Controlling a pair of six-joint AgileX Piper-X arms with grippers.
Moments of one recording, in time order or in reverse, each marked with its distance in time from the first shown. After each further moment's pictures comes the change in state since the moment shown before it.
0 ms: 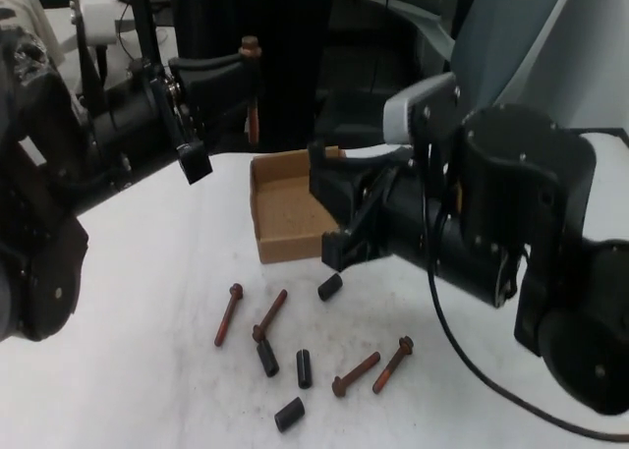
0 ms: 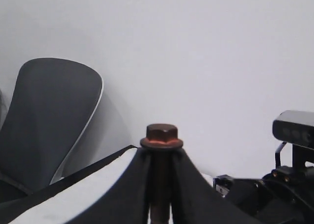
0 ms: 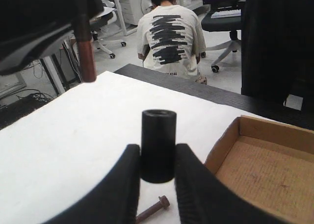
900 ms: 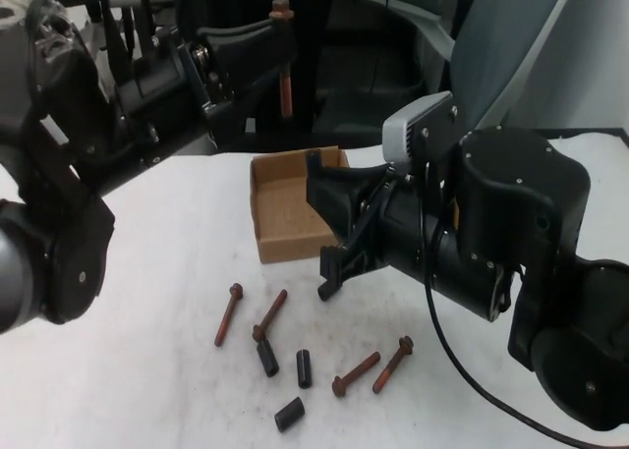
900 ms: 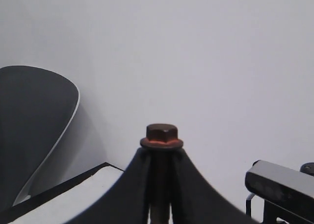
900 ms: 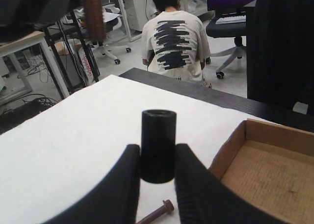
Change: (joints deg) left arm -5.4 0.0 -3.4 -0.3 -4.0 -5.9; right arm 0.0 1.6 1.0 -4.9 -1.1 0.0
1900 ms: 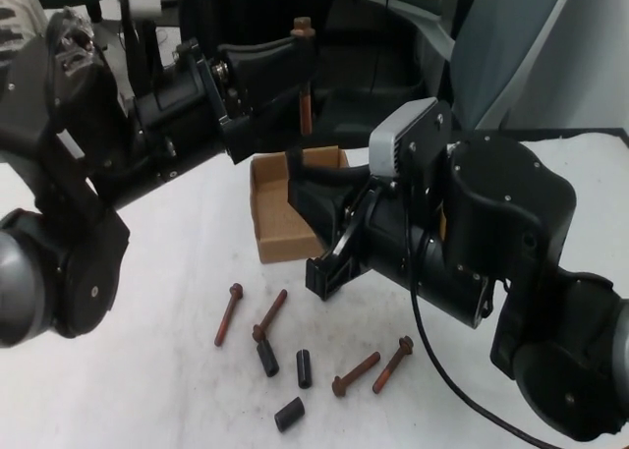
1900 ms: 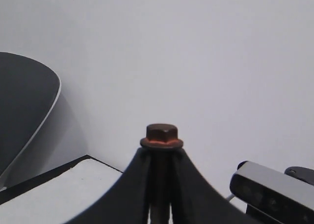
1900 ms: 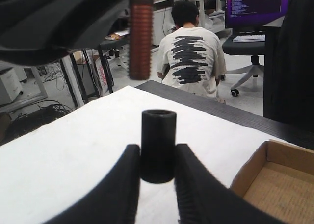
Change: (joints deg) left arm -2.9 0.0 0.7 0.0 -0.5 -1.7; right arm 1.8 2.9 0.1 -6.9 -1.4 -1.5
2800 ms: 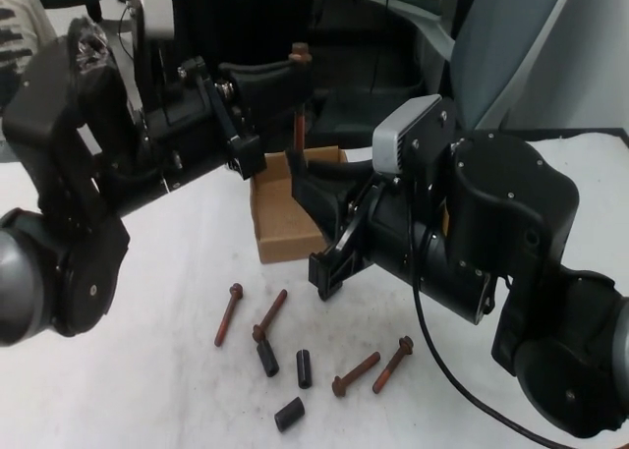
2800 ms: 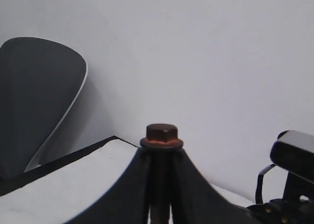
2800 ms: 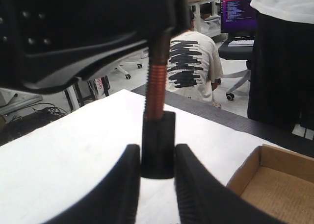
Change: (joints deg) left arm 0.4 0.7 0.0 7.3 -2.3 7.6; right arm -0.5 0.0 0.0 -0.4 0.0 -0.6
